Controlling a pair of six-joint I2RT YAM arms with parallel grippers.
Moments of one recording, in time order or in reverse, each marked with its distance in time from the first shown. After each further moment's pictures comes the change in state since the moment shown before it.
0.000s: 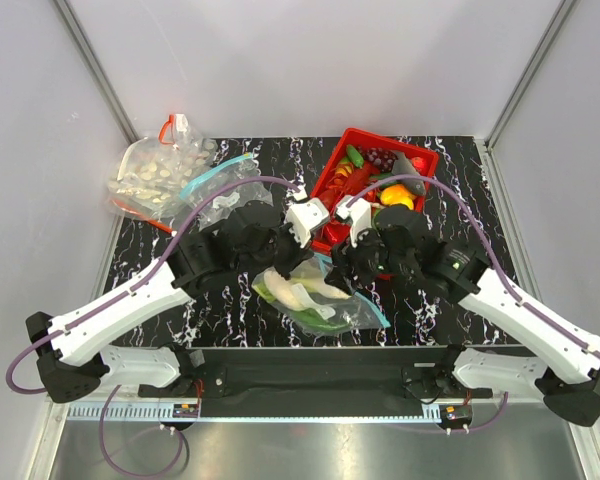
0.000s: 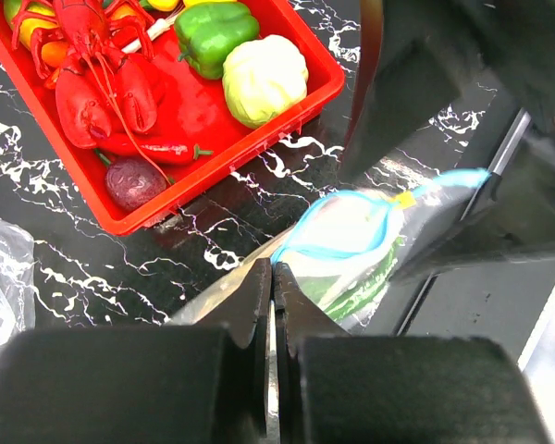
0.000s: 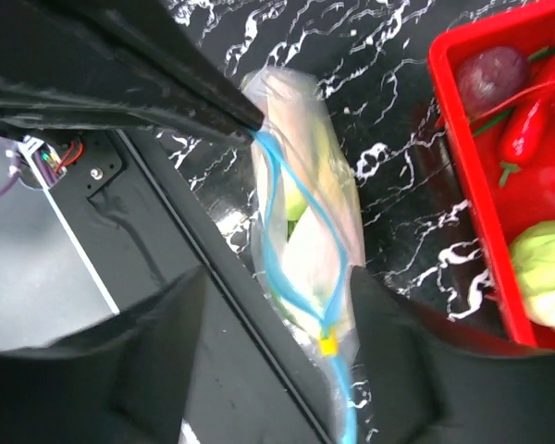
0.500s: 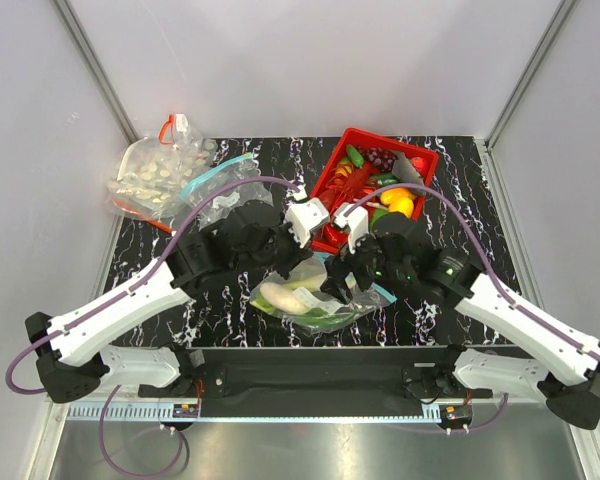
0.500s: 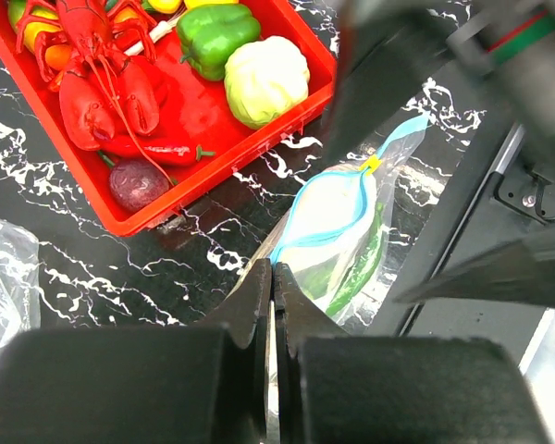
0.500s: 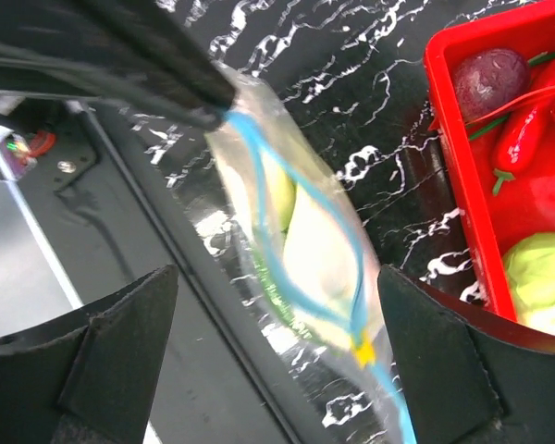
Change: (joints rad) left arm 0.000 -0.002 0.006 -0.006 0.000 0.010; right arm 0.000 -0.040 -0.100 0.082 0.003 -0.044
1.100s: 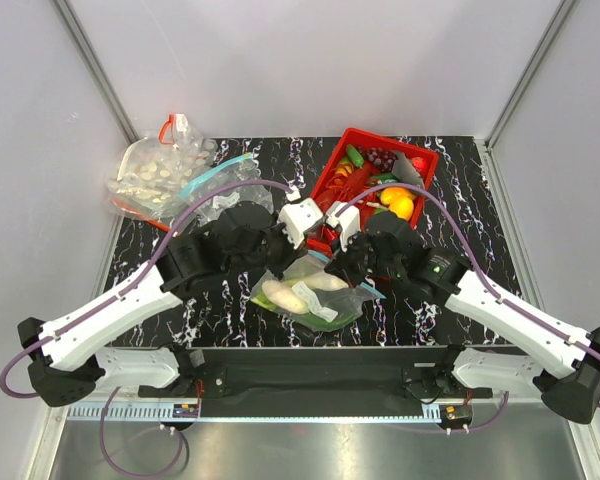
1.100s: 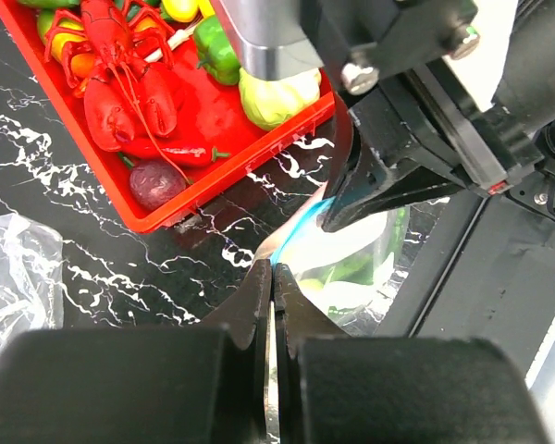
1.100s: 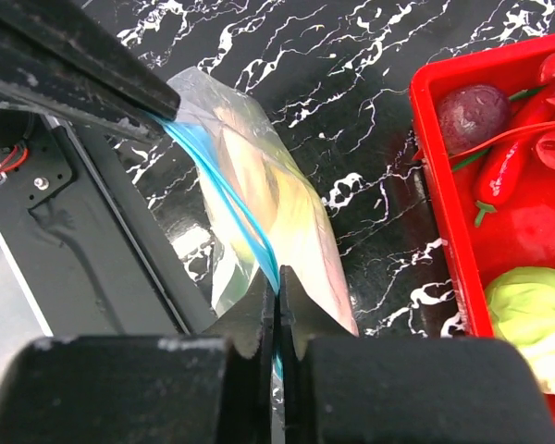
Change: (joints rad) left arm 0.000 -0.036 0.006 -0.025 -0.028 0.028; right arm 0.000 0.054 -0.042 0.120 0.021 -0.060
